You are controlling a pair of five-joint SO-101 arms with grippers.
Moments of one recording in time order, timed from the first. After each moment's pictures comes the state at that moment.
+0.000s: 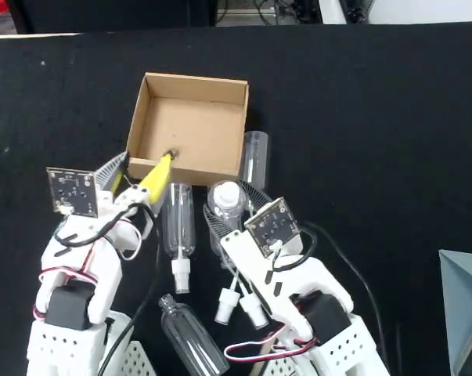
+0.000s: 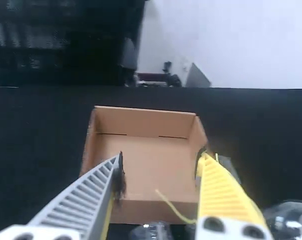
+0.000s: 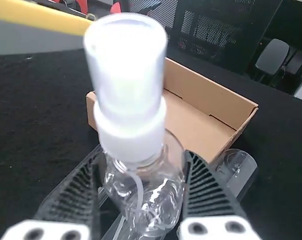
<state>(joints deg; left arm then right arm) 5.6 -90.2 73.2 36.4 5.4 -31.6 -98.9 88.7 38.6 6.6</state>
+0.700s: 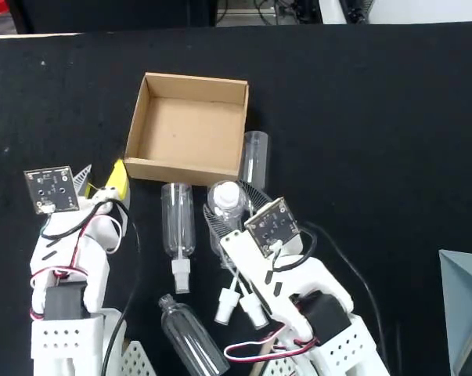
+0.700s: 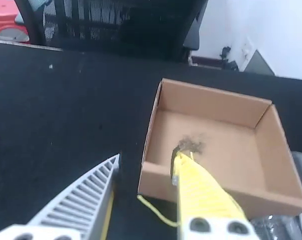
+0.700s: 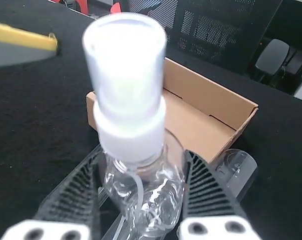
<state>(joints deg) -6.8 -90.2 80.0 36.4 4.9 -31.6 -98.9 88.7 38.6 6.6</state>
